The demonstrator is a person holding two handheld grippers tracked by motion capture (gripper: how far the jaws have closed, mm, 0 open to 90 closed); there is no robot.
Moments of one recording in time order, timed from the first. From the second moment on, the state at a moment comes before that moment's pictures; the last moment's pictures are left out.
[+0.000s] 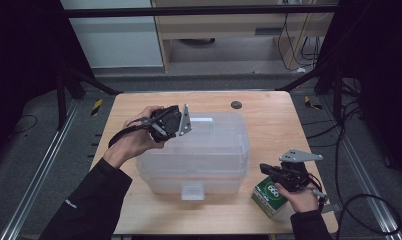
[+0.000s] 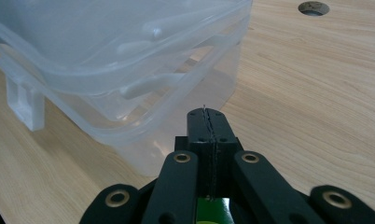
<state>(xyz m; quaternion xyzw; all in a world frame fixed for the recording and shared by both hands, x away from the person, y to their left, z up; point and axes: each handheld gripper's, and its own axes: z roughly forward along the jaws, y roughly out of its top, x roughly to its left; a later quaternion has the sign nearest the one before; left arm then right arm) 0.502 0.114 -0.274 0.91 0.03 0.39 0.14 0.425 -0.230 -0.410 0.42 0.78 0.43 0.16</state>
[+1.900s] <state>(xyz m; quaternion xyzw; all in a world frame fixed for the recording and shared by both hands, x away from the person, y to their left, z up) 0.504 0.202 -0.243 0.86 0.12 0.38 0.32 0.427 -0.205 -0.397 0.39 0.75 0.51 0.12</state>
